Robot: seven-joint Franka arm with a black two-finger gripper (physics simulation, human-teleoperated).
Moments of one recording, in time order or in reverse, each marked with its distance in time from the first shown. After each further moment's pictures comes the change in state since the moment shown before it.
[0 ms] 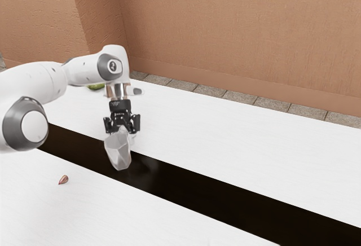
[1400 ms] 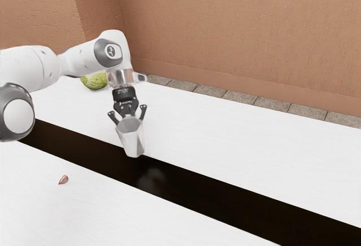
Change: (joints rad) arm -0.014 -0.201 0.003 -0.190 -0.153 0.042 -0.559
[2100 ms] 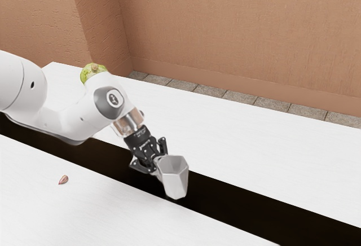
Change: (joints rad) arm -0.328 -0.577 0.198 -0.993 -0.621 0.727 -0.394
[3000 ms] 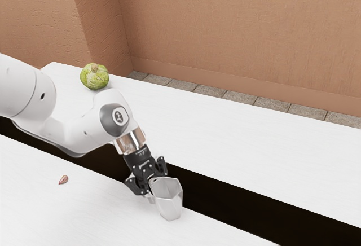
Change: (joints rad) arm -0.038 0.050 0.015 -0.049 0.063 0.002 -0.088
